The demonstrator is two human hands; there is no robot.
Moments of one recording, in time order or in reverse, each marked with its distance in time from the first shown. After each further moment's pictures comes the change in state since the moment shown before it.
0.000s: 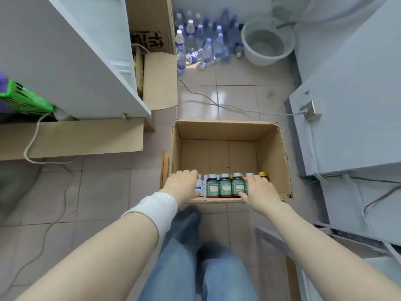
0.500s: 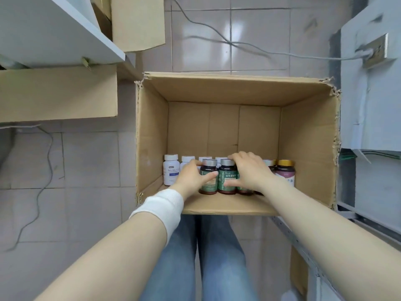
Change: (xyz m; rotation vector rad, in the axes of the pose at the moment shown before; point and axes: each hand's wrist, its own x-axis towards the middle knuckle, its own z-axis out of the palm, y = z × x) left_hand 0.152 0.016 0.110 -0.897 -0.193 -0.400; right_hand 0.172 0.022 0.086 0.025 -0.201 -0.284
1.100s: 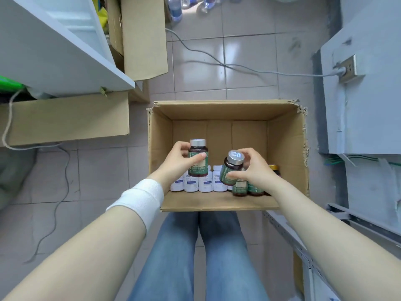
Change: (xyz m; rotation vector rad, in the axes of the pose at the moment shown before) left_hand -0.051 0.040 -0.069 -0.299 0.084 0.185; right_hand -0.051 0.006 -0.044 0.950 0.161 0.155
